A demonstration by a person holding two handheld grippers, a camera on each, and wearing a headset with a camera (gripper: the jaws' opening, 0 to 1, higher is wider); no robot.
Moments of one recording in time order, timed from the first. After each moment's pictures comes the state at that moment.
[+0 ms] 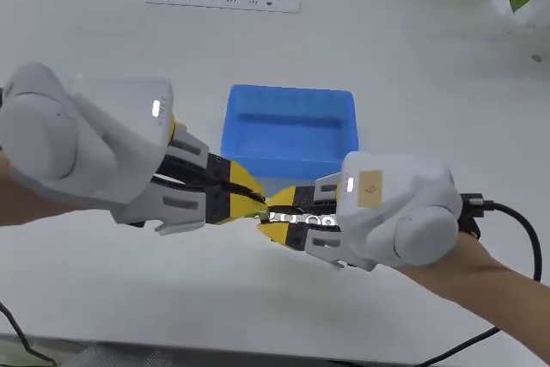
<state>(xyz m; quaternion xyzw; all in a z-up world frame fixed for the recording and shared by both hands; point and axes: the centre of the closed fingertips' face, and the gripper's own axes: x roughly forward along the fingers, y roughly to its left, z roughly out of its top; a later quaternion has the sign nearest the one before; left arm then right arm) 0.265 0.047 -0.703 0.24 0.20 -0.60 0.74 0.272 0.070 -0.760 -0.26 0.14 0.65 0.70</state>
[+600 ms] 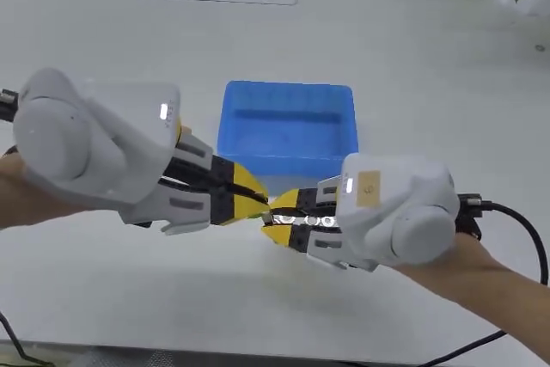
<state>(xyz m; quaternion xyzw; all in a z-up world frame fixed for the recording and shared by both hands) 0.271 0.043 -0.716 0.23 0.21 -0.60 0.73 0.276 0.065 -0.773 -0.25 0.16 0.64 0.71</state>
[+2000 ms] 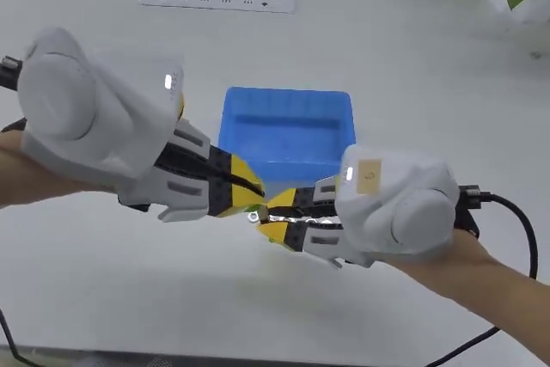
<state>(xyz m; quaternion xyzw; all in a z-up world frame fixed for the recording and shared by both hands) 0.276 0.046 -0.696 0.21 0.24 -0.60 0.73 0.277 0.069 -0.755 -0.22 0.17 0.64 0.72</state>
